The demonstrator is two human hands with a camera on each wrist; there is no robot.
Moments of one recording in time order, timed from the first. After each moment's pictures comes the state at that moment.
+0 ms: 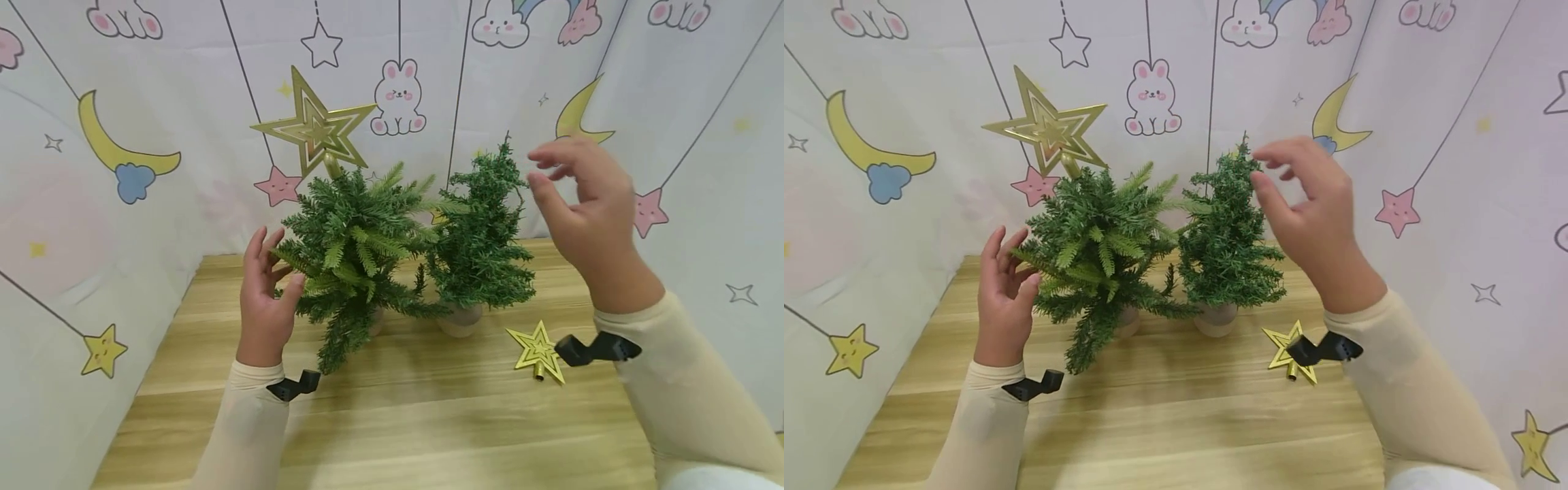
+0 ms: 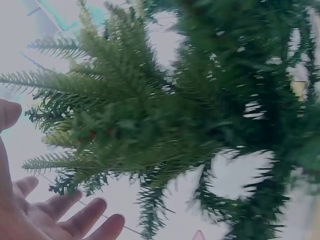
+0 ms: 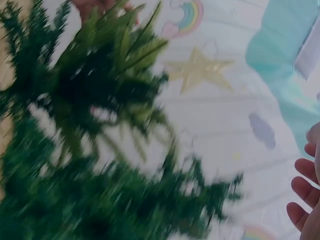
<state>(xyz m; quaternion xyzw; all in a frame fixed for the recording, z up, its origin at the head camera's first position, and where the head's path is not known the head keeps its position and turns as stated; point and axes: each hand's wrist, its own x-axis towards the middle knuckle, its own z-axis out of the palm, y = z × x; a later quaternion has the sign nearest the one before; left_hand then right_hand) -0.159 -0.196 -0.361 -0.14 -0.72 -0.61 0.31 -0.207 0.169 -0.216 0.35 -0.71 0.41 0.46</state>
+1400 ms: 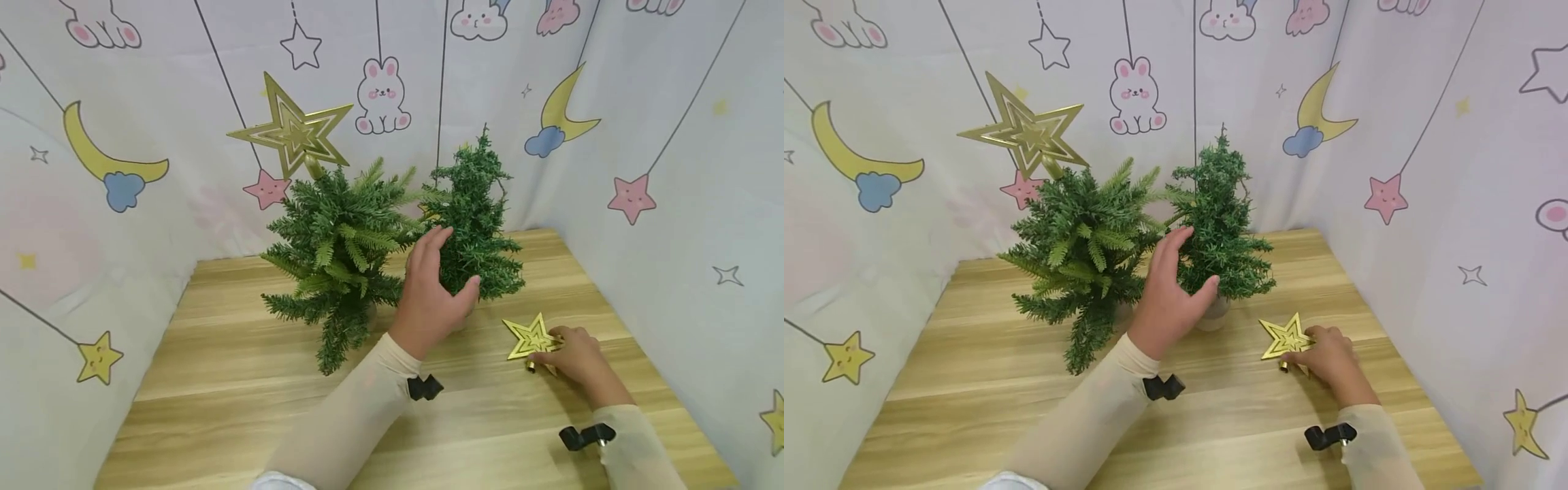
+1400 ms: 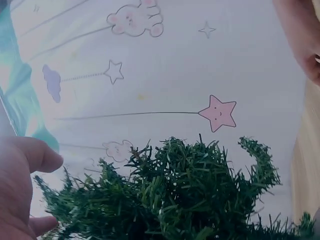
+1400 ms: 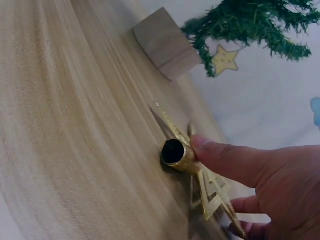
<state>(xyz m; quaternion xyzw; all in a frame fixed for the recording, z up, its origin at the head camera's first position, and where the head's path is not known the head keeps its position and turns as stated) -0.190 0.012 -0.366 -0.22 -0.82 -0.48 0.24 -0.200 0.331 -0.521 -0.01 -0.97 0.22 -0.07</state>
